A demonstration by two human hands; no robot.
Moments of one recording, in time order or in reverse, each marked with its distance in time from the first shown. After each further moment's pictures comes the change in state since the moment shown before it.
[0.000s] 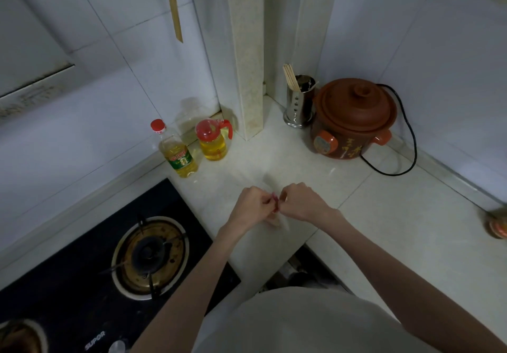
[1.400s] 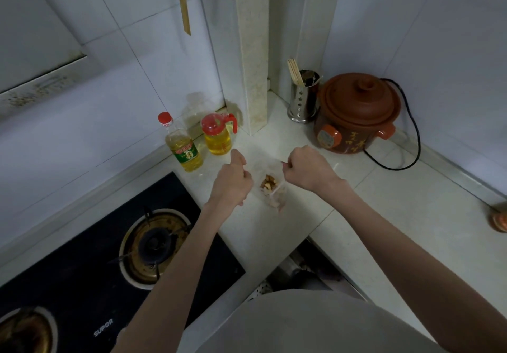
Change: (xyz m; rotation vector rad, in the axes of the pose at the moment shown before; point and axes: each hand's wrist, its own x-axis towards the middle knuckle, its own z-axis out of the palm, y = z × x) left_hand -0.001 -0.011 -0.047 0.075 0.215 -0.145; right_hand 0.016 -0.012 -0.034 -0.169 0.296 -0.135
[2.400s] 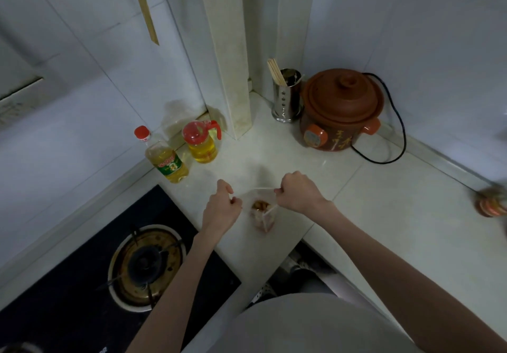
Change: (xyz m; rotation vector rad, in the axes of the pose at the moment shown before) left_hand 0.003 -0.032 0.031 0.067 -0.074 -0.115; right_hand -0.013 0.019 0.035 0.076 -0.160 0.164
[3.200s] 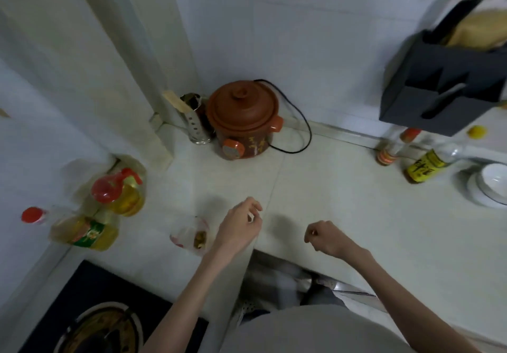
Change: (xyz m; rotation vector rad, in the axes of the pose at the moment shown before) left_hand -0.034 0.123 0.093 0.054 -0.402 0.543; right_hand -0.144 0.170 0.025 0.475 -0.075 0.472
